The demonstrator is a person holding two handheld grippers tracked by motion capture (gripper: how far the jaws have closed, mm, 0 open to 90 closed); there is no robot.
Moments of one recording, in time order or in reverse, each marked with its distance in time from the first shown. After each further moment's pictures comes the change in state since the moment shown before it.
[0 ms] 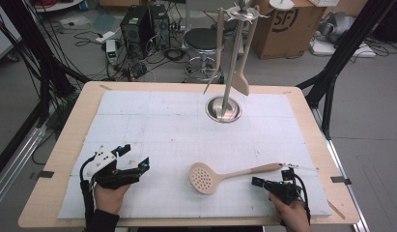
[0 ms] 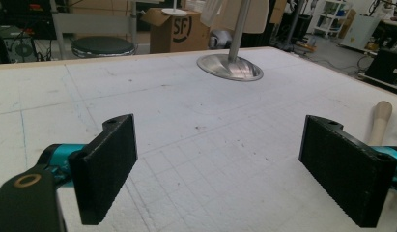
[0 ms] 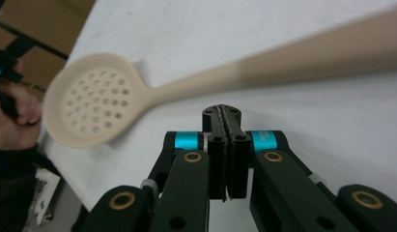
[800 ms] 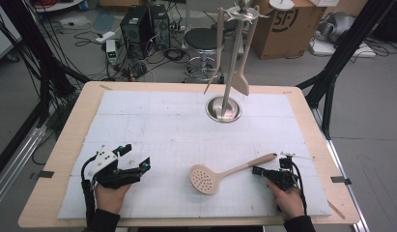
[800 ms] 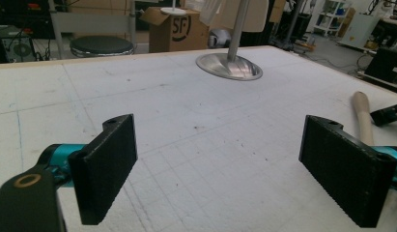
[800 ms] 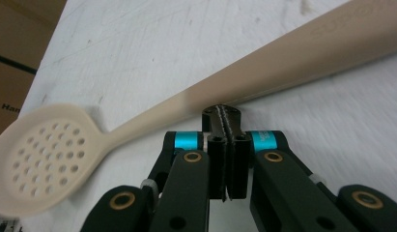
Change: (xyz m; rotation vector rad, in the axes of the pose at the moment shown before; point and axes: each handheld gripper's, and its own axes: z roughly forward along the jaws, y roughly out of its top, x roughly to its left) left arm -0.001 0.000 0.003 0.002 -0.003 0.003; right arm -0.010 0.036 0.028 -0.002 -0.076 0.048
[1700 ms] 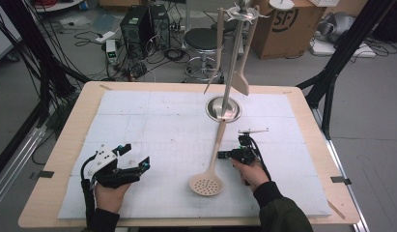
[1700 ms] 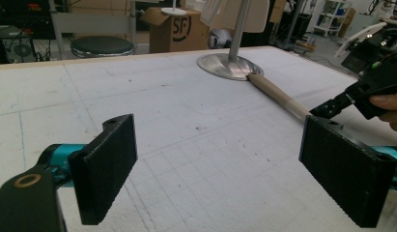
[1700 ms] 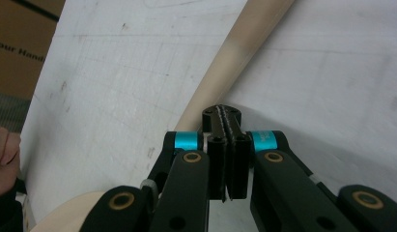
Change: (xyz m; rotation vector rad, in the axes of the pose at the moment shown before) left arm 0.002 0.000 0.000 0.001 0.000 0.000; right arm 0.063 0.052 0.098 0.213 0.086 -0.105
